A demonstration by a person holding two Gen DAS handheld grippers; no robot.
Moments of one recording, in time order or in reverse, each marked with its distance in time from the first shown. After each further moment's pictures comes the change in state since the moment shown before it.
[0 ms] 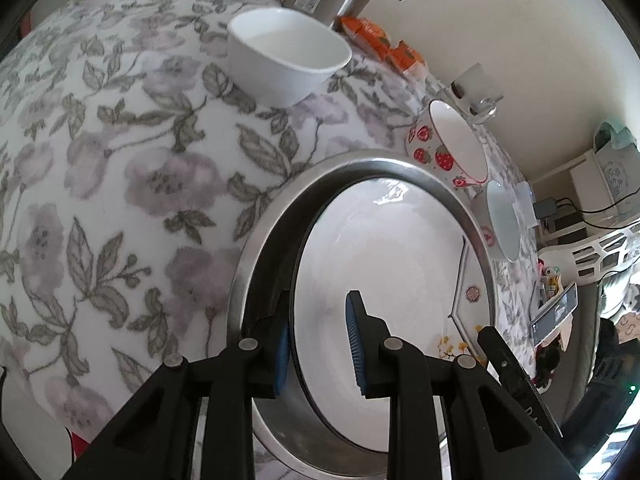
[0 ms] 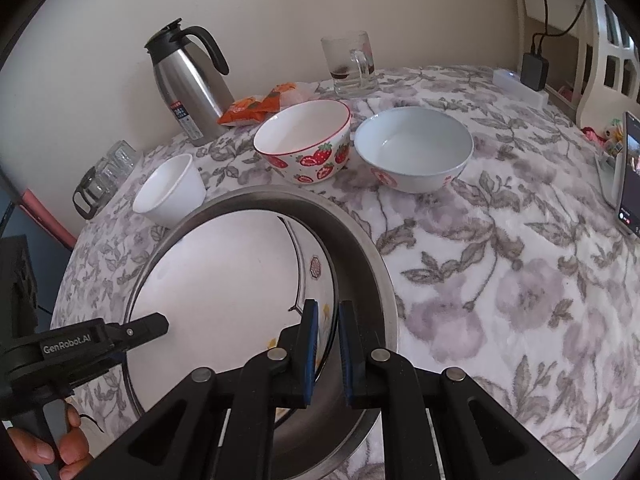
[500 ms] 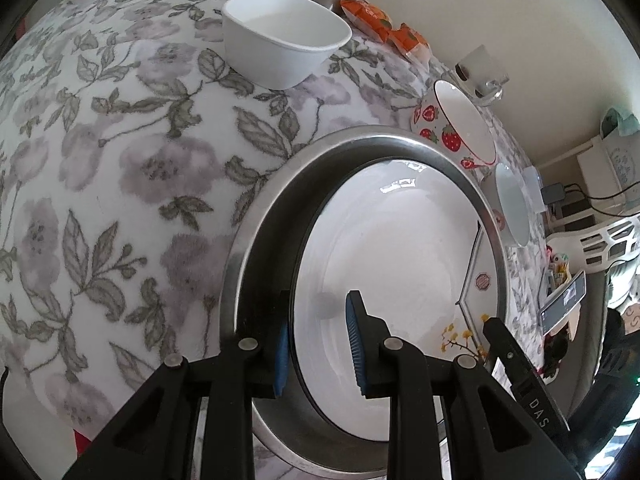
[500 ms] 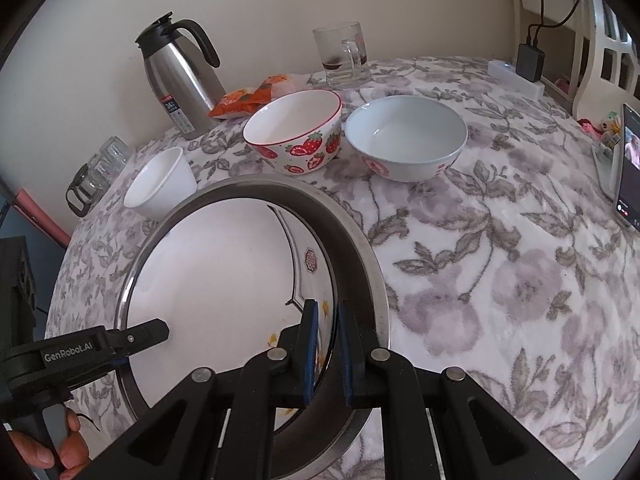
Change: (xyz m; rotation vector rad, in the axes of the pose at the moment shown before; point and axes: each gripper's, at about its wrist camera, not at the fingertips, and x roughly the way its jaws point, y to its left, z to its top) left arm 0.010 -0.006 -0.005 0.031 0.043 0.036; right arm 0.005 -0.003 -0.002 0.009 0.023 -0.019
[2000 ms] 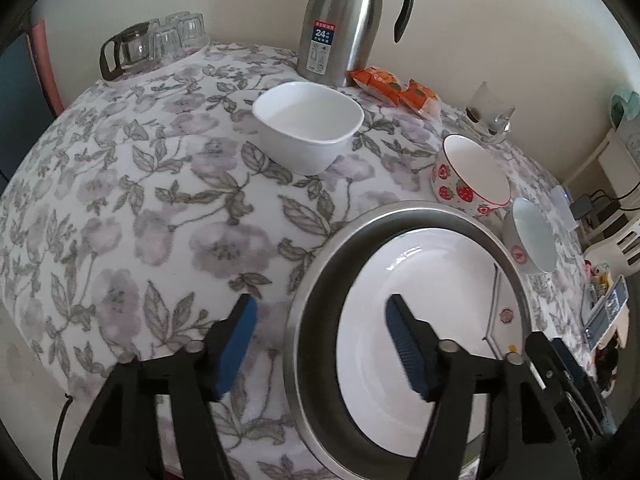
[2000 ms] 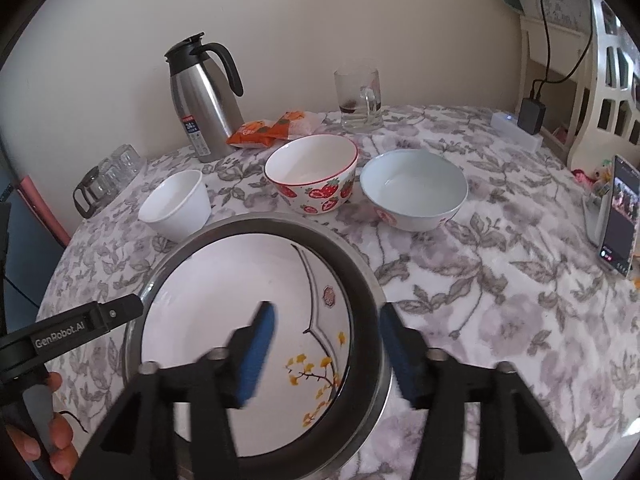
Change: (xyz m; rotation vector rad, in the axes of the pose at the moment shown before) left arm -0.045 -0.013 0.003 0.097 -0.246 0.224; right arm -0.025 0.018 0.003 -0.094 -0.140 -0.041
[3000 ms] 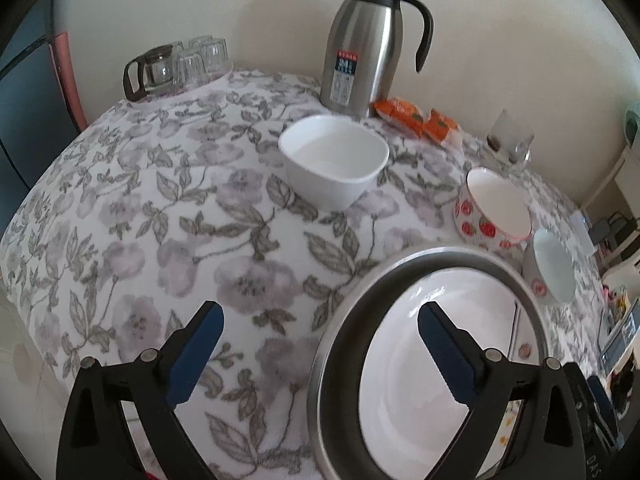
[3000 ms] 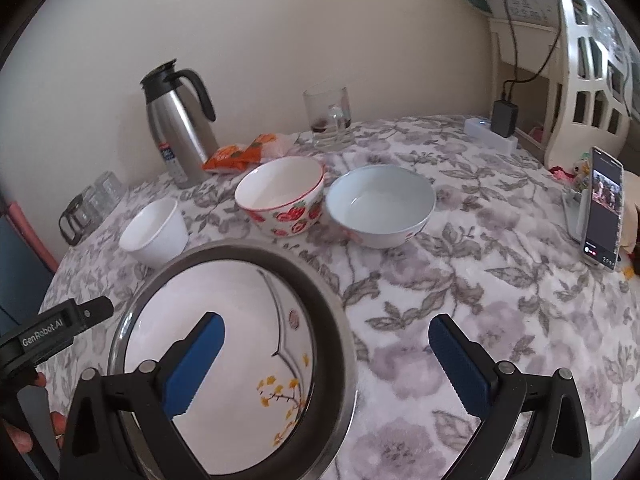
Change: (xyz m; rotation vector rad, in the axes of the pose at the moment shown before) left arm -0.003 0.005 0.012 -0.035 -0.115 0.063; right arm -0.003 -0.022 0.004 0.075 -0.075 -0.042
